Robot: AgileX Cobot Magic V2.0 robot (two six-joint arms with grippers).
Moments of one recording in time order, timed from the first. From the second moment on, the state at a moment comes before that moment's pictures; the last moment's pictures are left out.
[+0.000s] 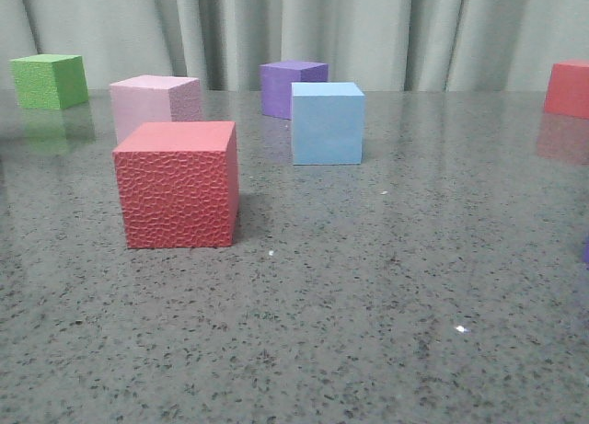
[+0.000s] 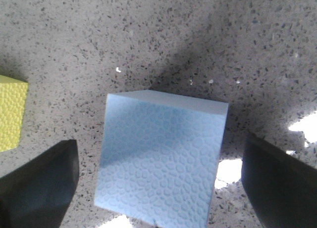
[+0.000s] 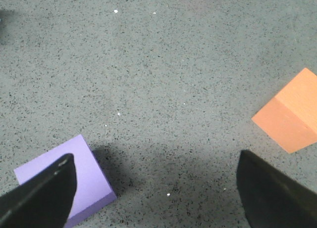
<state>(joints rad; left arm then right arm) -0.02 1.67 -1.42 0.15 0.95 0.56 0.26 0.70 -0.85 -0.27 0.96 0.31</state>
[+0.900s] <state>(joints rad) -0.02 1.74 -1.42 0.13 0.95 0.56 0.26 0.70 -0.85 -0.27 0.96 0.31</state>
